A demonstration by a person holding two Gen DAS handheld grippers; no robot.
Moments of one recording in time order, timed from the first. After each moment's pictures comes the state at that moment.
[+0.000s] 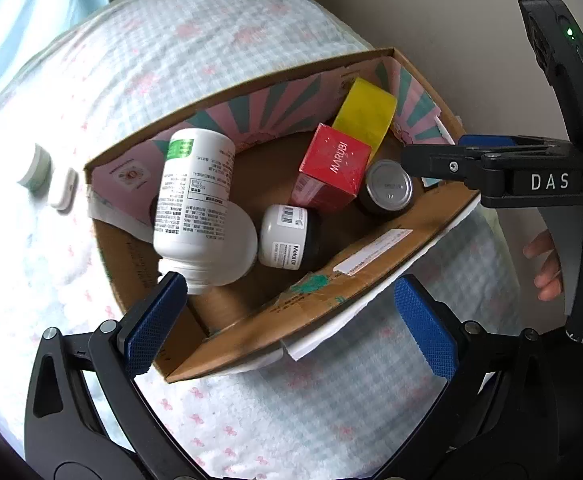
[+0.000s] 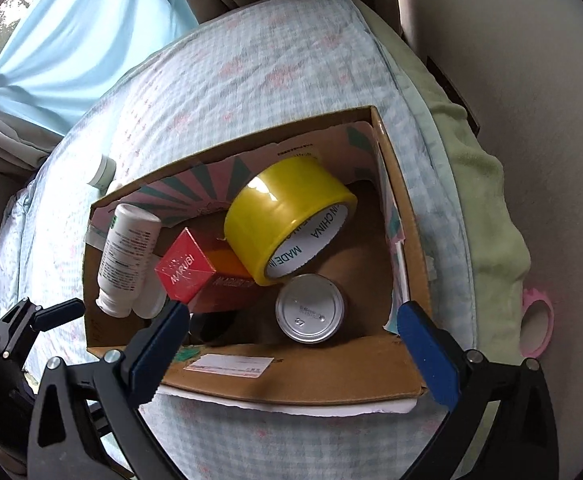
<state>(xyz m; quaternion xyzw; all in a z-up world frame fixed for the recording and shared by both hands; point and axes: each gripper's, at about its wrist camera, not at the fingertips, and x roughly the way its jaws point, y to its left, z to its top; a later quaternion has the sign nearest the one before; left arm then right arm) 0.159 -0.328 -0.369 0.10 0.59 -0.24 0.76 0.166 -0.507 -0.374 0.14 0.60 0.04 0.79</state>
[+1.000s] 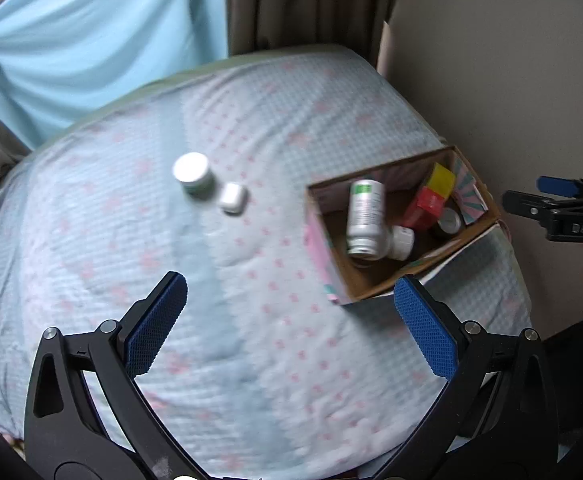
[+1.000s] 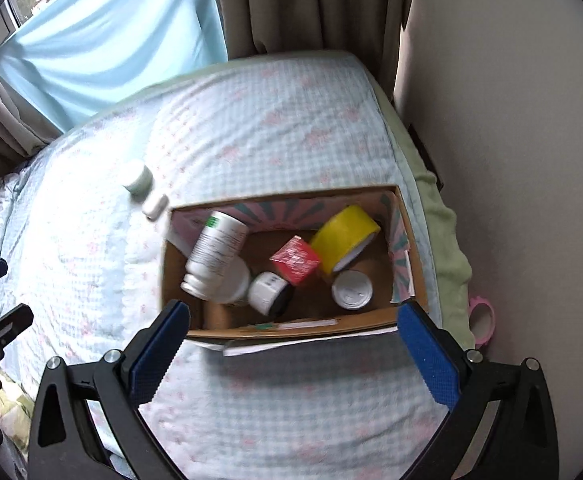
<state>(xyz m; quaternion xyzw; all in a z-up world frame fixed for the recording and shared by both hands) 0.131 -0.128 -0.215 0.08 0.50 -0.16 0.85 0.109 -0.384 -0.225 0.05 0.54 -0.02 0.84</state>
